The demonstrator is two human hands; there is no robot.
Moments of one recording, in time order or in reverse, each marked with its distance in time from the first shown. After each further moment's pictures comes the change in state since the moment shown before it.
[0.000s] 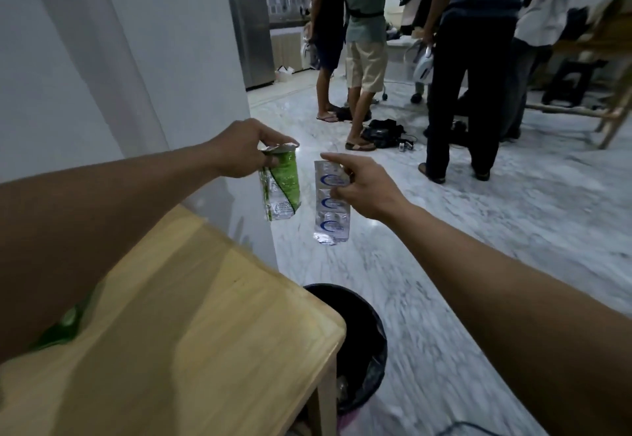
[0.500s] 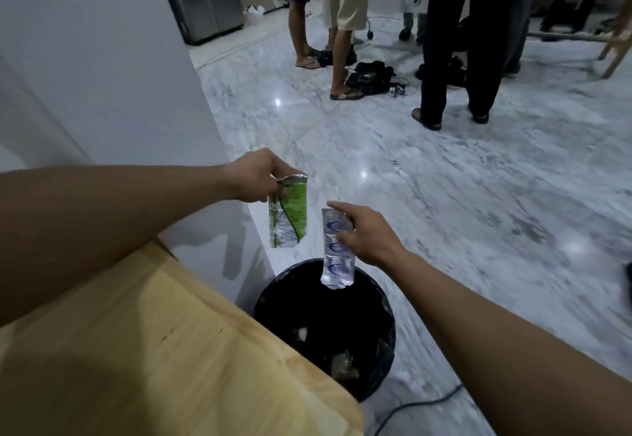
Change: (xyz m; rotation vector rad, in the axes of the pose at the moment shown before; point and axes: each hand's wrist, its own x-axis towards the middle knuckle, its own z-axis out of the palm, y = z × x) left_hand 0.069 -0.068 0.142 -0.086 -0.395 -0.119; right_hand -0.016 0.147 0.097 -0.052 -0.128 0.298
